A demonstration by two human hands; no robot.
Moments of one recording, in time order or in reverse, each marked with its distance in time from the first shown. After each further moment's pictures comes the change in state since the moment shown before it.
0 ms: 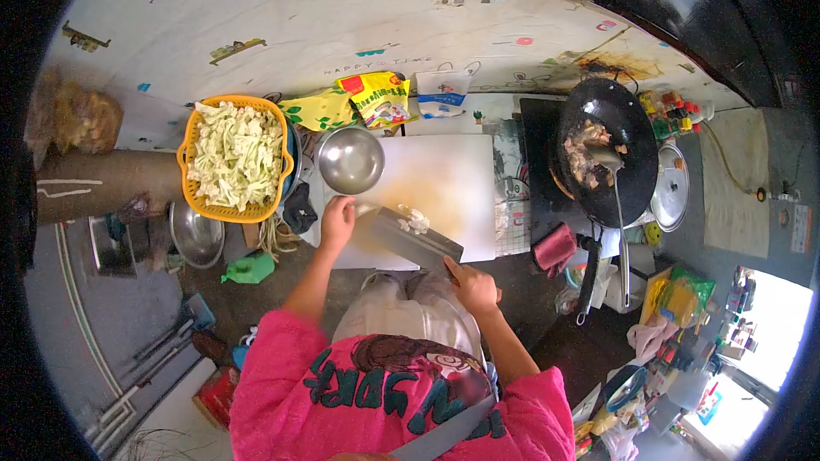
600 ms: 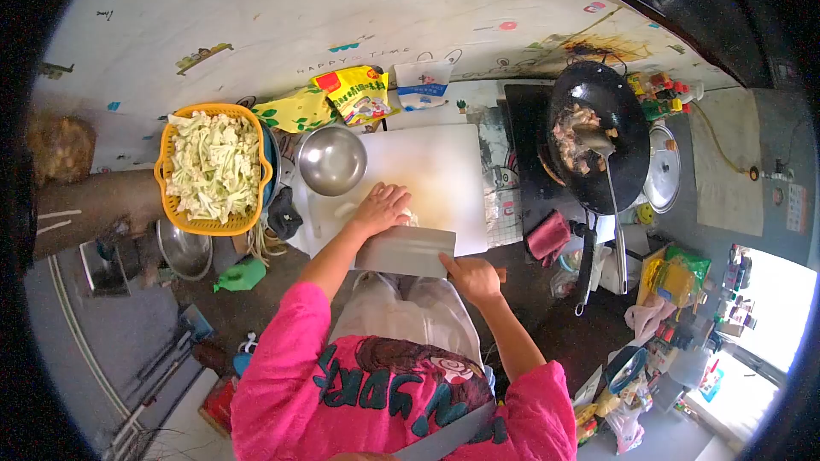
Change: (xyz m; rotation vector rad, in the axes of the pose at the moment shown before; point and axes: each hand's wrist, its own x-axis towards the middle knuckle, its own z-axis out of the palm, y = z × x) left_hand 0.034 0.047 0.079 0.487 -0.391 0.794; right_hand 0.005 0.020 -0.006 -0.151 -0.012 -0.225
